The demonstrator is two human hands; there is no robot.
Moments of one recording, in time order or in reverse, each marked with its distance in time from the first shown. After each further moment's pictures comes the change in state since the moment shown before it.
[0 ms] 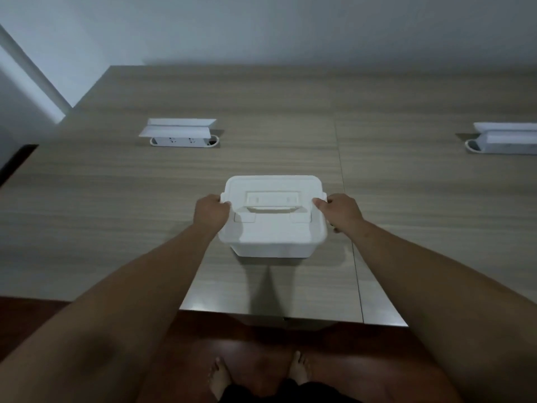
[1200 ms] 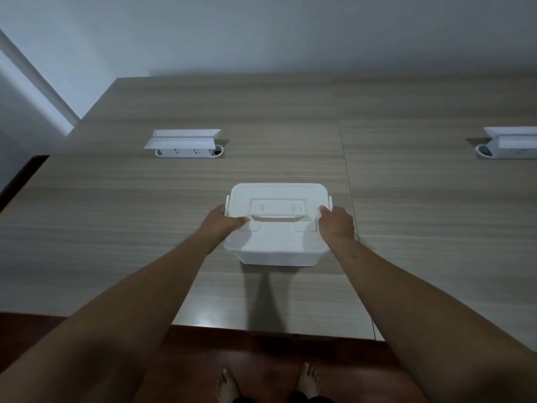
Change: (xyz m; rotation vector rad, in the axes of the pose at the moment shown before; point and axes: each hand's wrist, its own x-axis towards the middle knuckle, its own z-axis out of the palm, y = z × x) left_hand 0.014 -0.003 -0.005 -0.165 -0.289 0.029; right_hand -0.006 -0.028 0.027 0.277 0.162 0.185
